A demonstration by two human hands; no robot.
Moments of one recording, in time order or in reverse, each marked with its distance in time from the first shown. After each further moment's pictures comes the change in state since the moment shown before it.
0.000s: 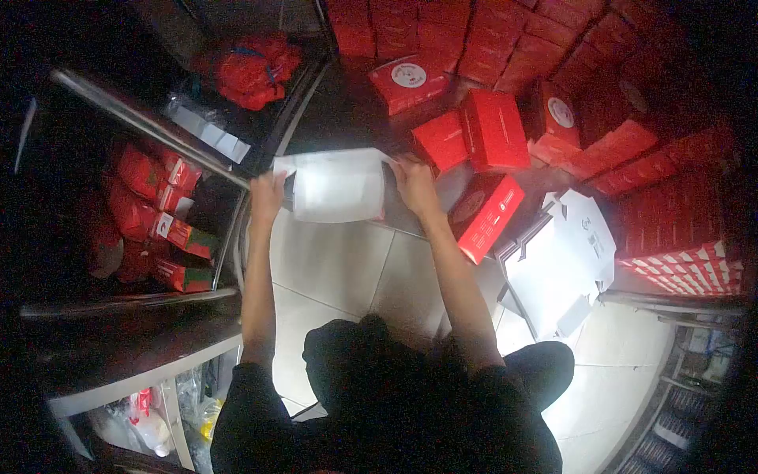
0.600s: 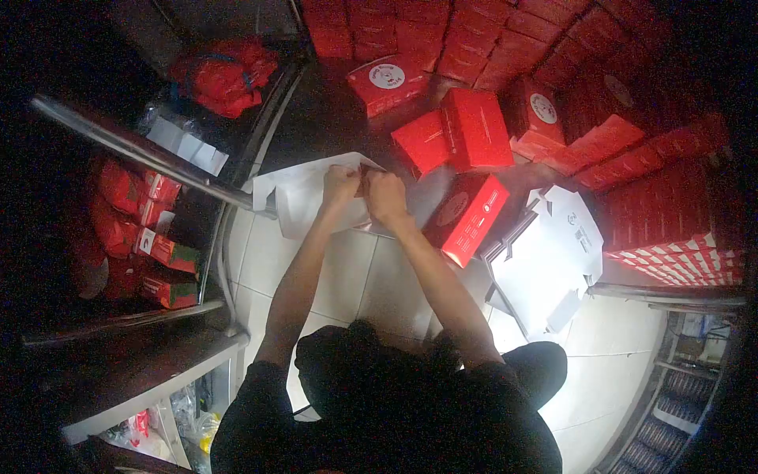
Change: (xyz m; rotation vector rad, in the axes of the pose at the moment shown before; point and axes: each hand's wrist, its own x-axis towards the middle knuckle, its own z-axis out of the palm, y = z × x) left_hand 0.027 0.128 0.118 -0.385 -0.319 -0.223; right_hand -0.005 0.009 0.030 -0.381 -0.221 0.211
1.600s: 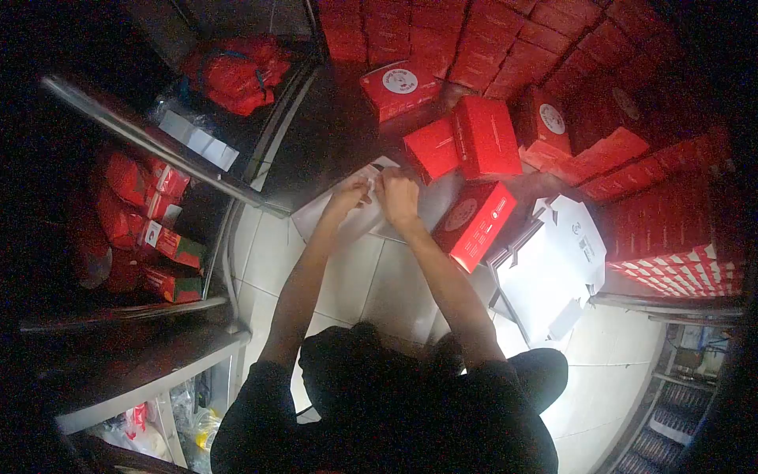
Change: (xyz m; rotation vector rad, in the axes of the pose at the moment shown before) left_hand 0.012 -0.065 0.024 -0.595 -0.369 -0.232; right_hand 0.003 0.008 0.016 0.025 0.313 -0.142
